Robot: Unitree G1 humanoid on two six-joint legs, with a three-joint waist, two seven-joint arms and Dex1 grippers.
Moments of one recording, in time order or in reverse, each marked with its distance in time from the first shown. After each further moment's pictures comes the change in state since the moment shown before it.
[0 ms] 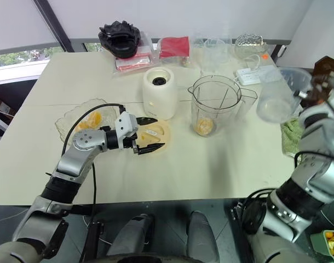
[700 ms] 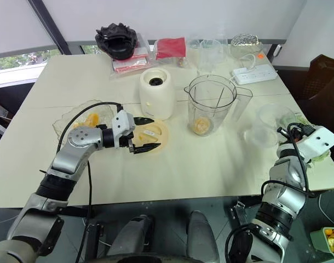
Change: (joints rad) left arm -0.018 0.041 0.004 -0.019 -0.004 0.048 -0.026; right arm 0.163 0.109 0.074 0.493 0.049 -0.765 -0.070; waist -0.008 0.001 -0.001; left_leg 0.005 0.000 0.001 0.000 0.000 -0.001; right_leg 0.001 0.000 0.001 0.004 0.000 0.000
